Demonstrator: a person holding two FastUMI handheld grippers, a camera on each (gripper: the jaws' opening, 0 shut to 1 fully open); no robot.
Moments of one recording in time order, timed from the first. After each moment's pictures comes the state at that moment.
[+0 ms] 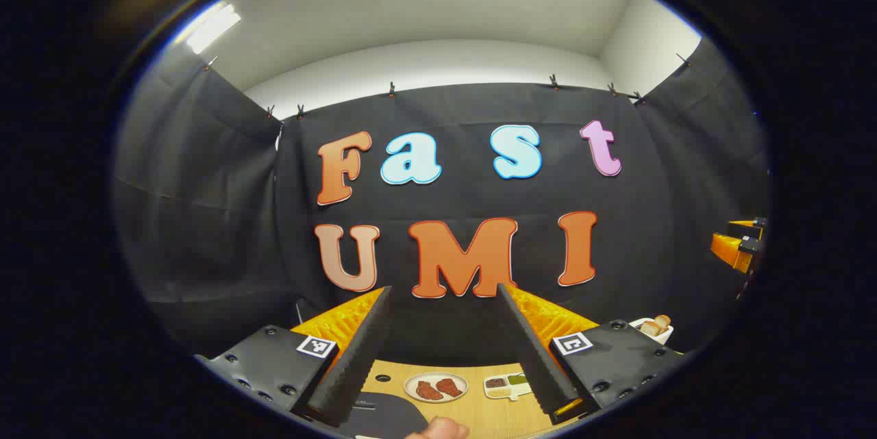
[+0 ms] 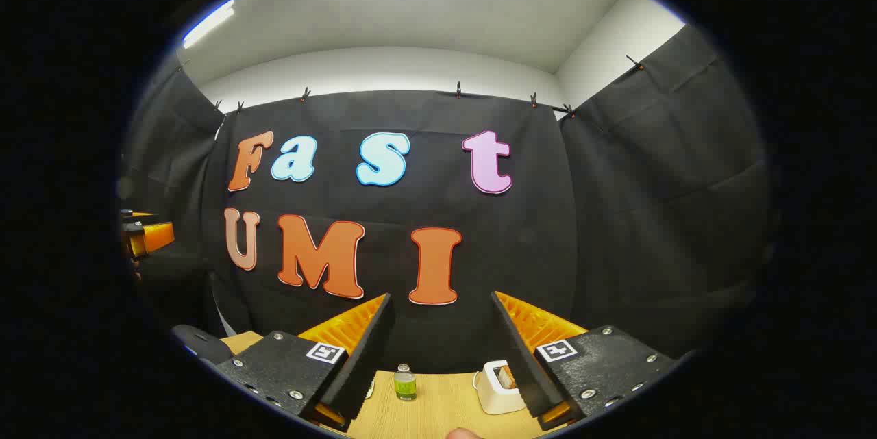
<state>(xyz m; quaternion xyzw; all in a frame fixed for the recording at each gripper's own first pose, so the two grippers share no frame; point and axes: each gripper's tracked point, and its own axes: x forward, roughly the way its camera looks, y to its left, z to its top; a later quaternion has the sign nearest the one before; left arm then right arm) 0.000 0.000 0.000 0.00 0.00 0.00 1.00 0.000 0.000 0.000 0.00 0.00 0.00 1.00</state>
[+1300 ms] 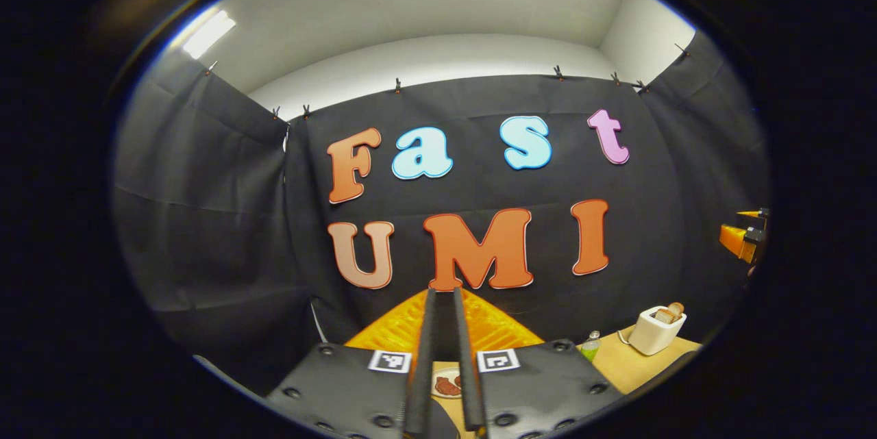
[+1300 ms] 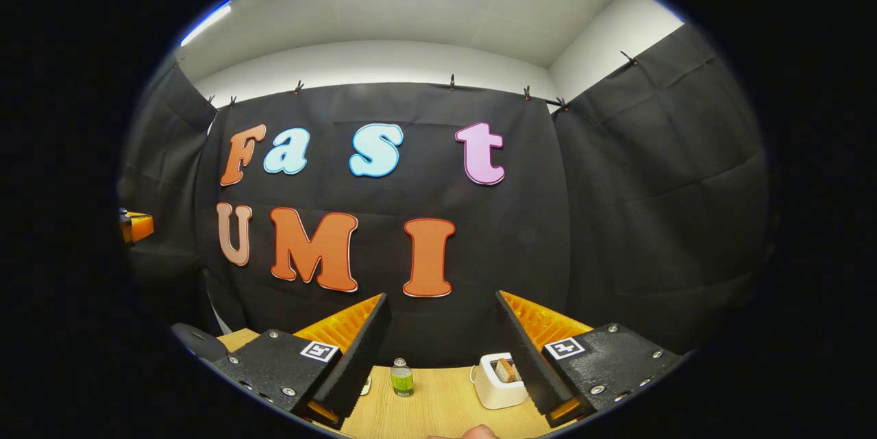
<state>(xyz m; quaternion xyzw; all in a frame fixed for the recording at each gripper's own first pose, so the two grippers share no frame) -0.010 0.053 -0.035 0.04 0.06 0.05 1.00 0.000 0.005 -0.018 0.00 0.02 -0.01 1.00</state>
